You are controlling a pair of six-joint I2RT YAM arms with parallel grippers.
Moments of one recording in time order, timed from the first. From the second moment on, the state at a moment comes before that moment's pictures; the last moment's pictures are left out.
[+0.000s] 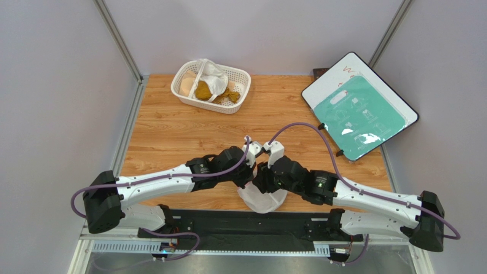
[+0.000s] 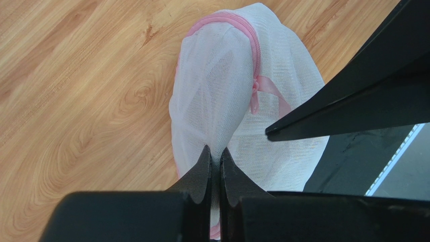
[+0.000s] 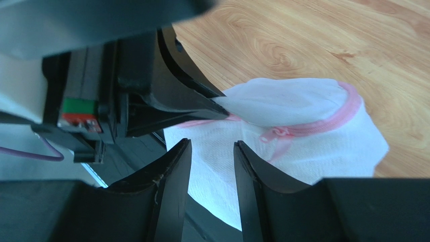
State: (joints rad) left arm -1.10 1.27 0.83 -0.26 -0.04 -0.31; right arm 1.16 0.98 0.73 -0.38 0.21 0.59
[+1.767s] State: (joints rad) left arm -1.11 1.23 0.83 -0.29 -0.05 -0.33; right arm 1.16 1.08 0.74 -0.42 0.39 0.69
